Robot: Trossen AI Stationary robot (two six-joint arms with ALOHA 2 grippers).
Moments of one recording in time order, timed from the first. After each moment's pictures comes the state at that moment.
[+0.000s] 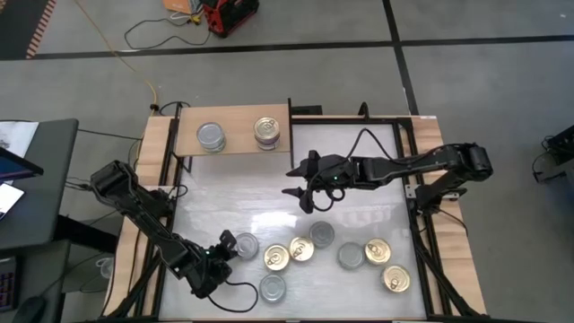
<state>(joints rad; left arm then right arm) -0.87 1.63 0.84 -0.46 -0.59 0.00 0.04 1.51 1.11 -0.01 0.14 0.21</state>
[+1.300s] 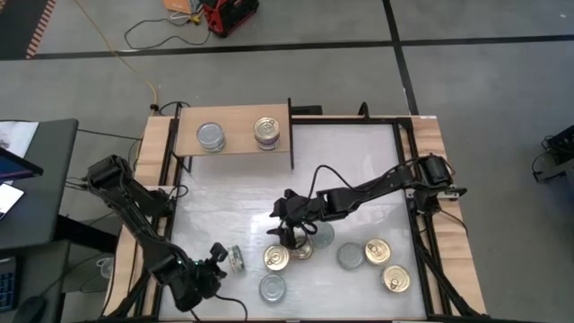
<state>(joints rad) -0.96 1.53 0.97 -0.53 -0.47 -0.15 0.19 1.88 1.24 0.06 0.07 0.33</state>
